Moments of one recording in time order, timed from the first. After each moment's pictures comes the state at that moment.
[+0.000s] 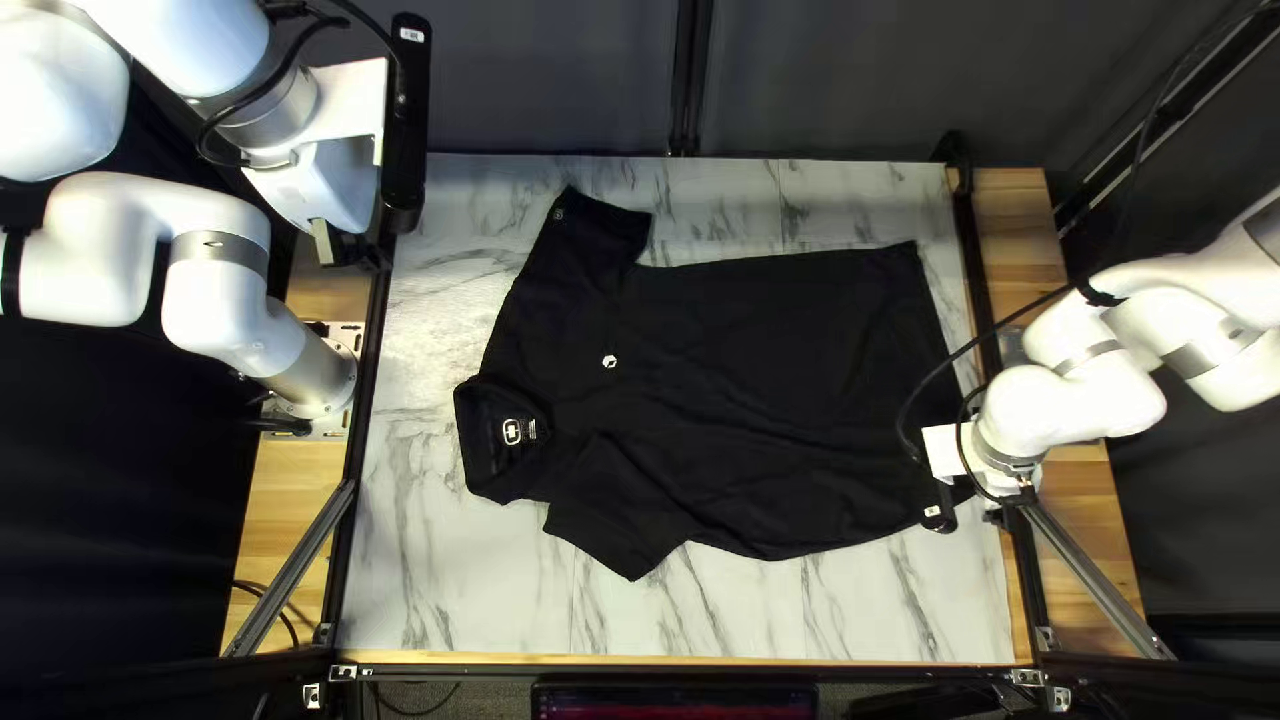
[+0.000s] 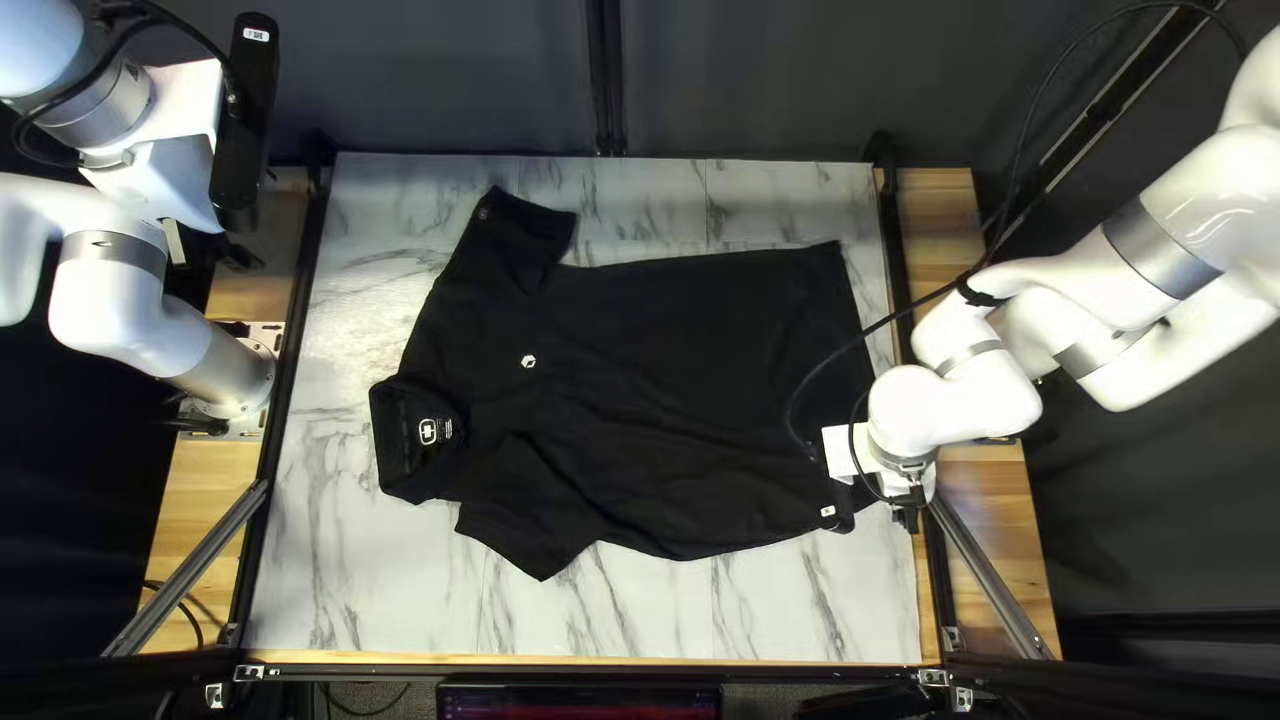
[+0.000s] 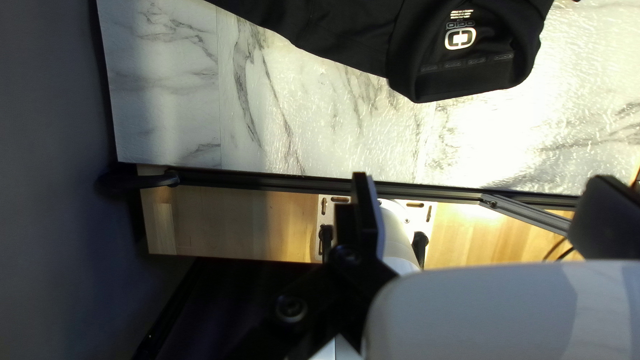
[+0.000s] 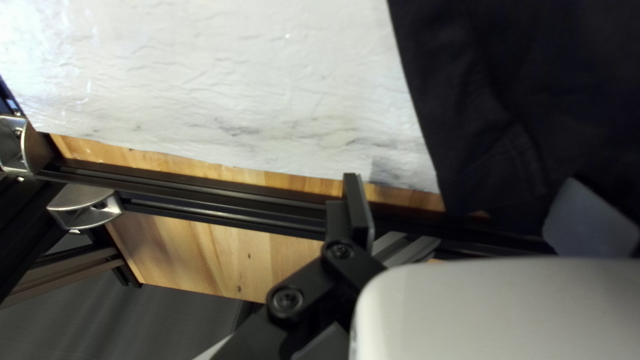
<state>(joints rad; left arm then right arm) 0.11 -0.93 -0.91 0.01 1.70 0.04 0.69 -0.54 -0.06 0.39 0.78 0.31</state>
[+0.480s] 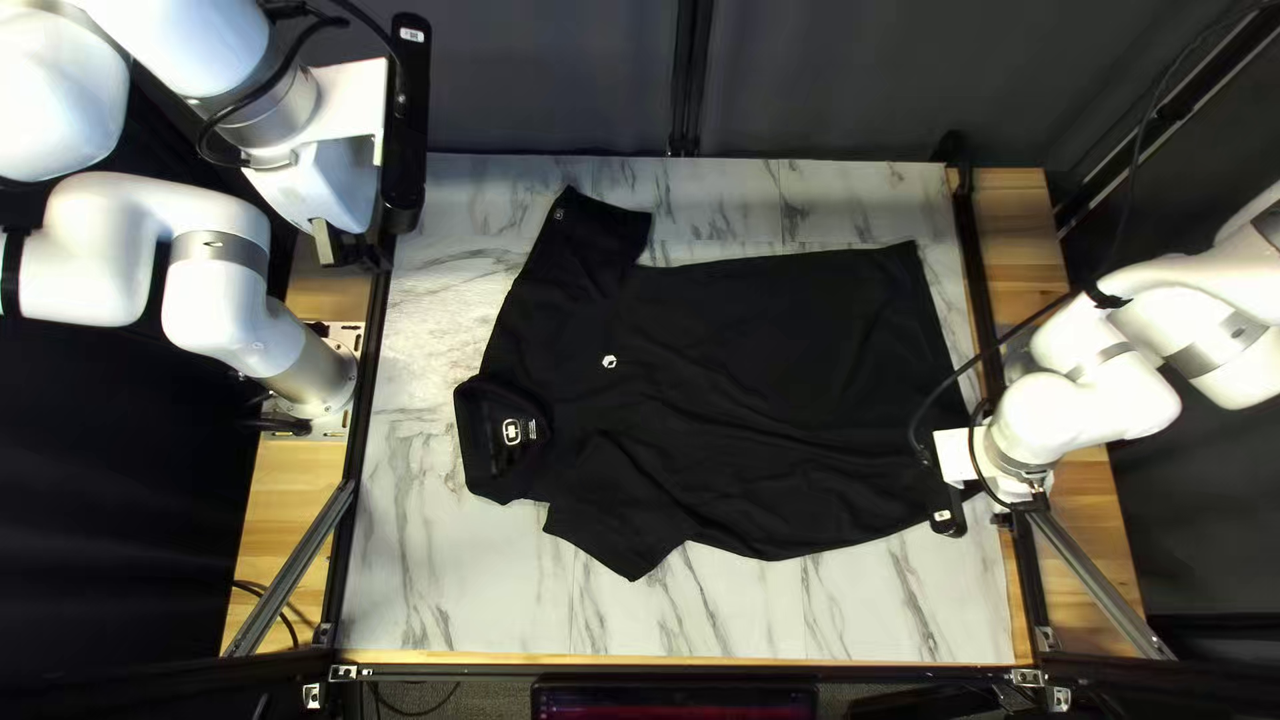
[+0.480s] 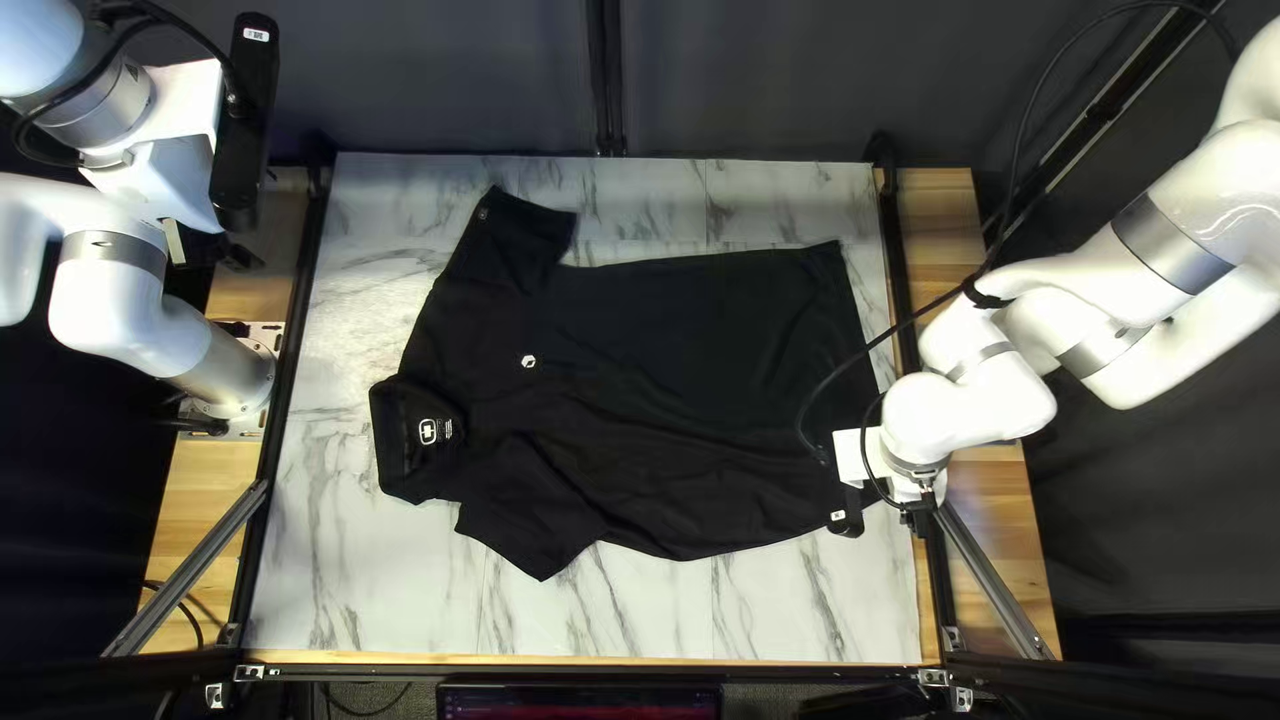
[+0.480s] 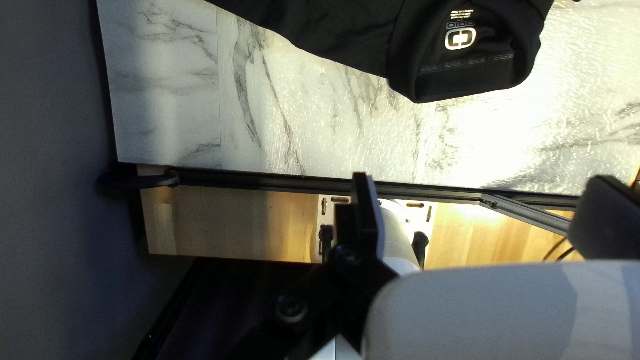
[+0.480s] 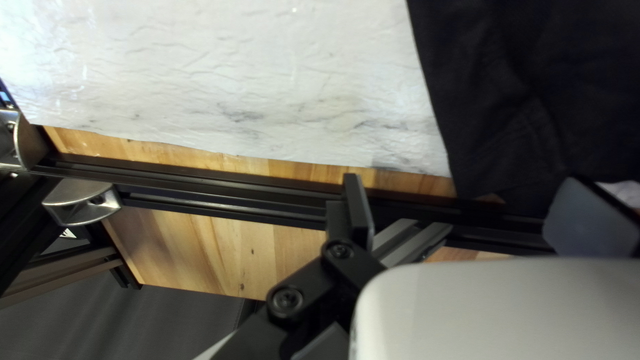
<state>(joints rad) 0.11 -0.93 -0.91 0.01 1.70 0.04 0.74 -0.54 -0.05 0.36 0.77 0.37</state>
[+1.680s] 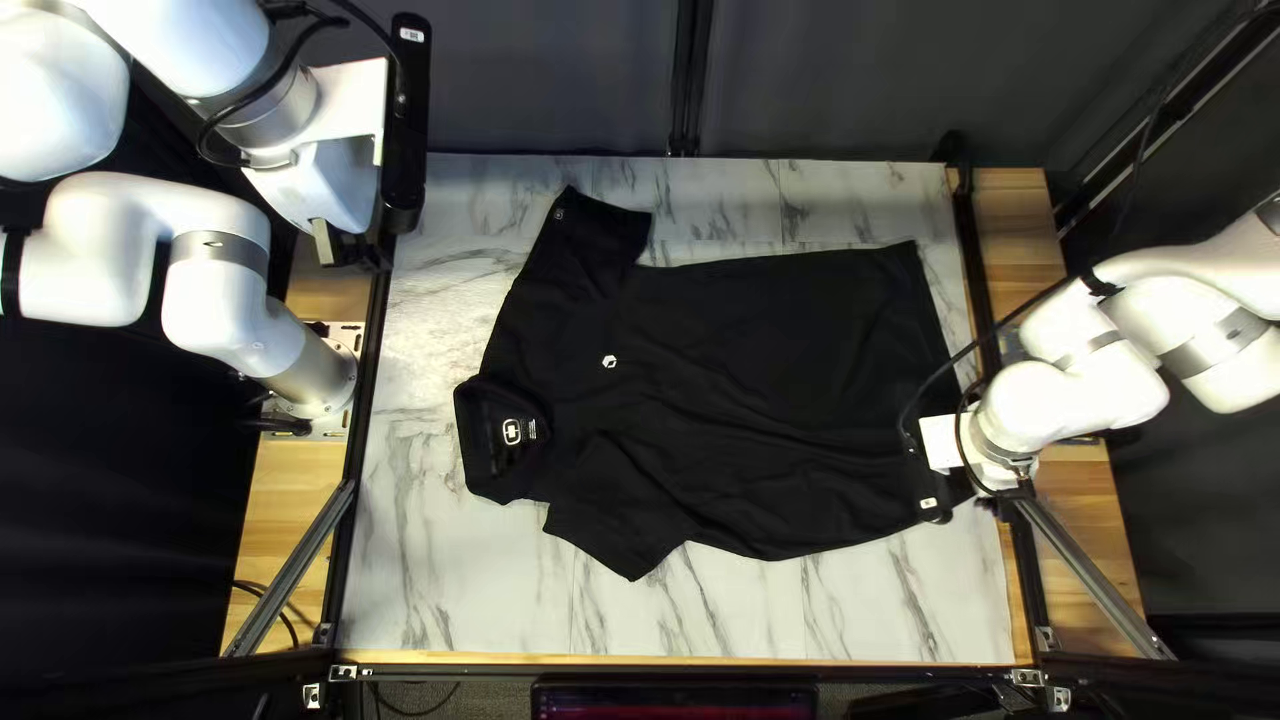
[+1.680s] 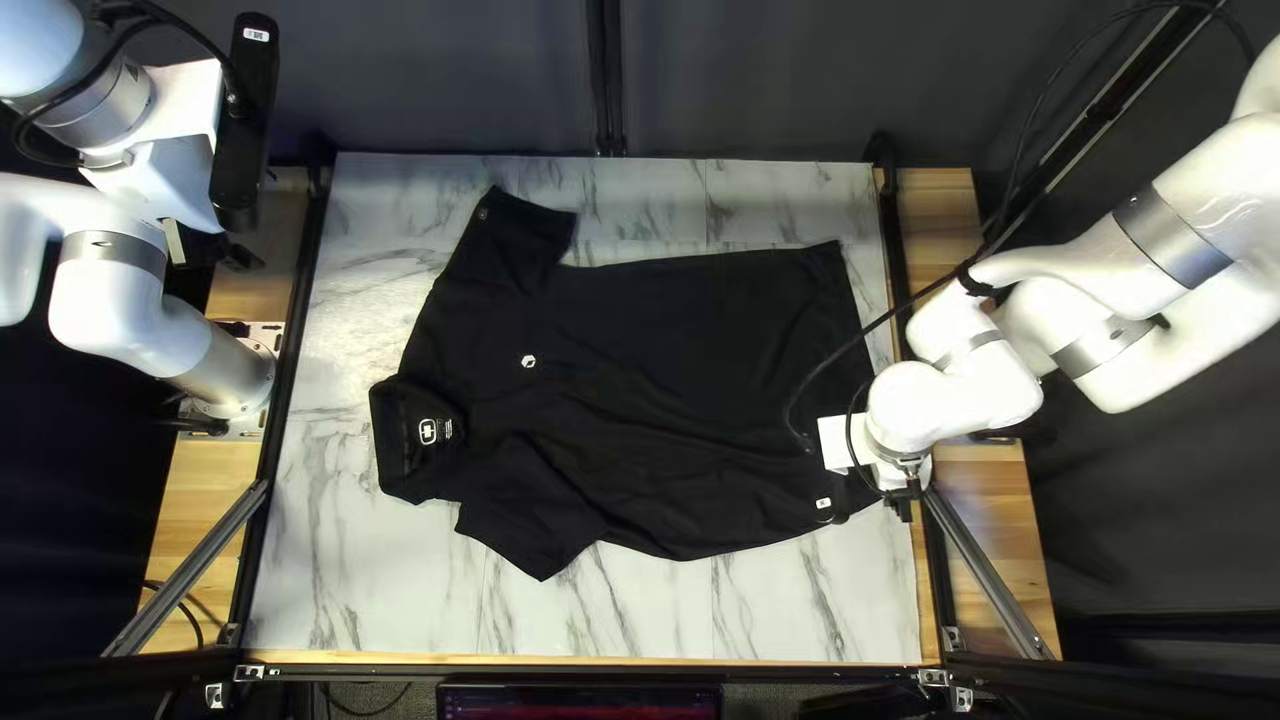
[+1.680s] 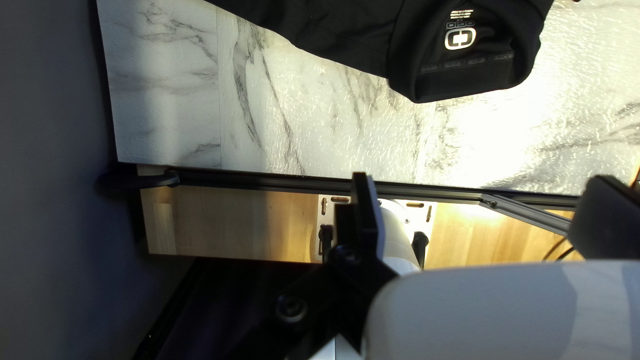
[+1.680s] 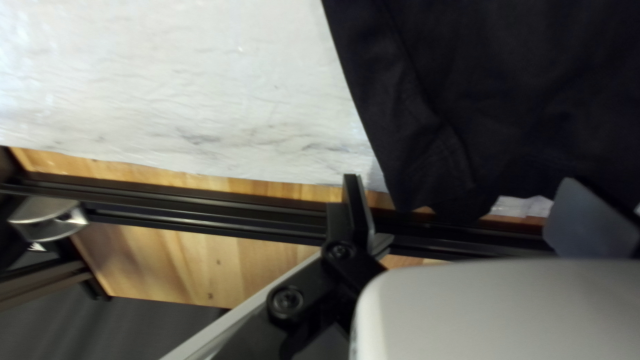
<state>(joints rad) 0.11 -0.93 -0.91 0.01 1.70 0.04 0.60 -0.59 -0.09 0.27 0.85 0.34</state>
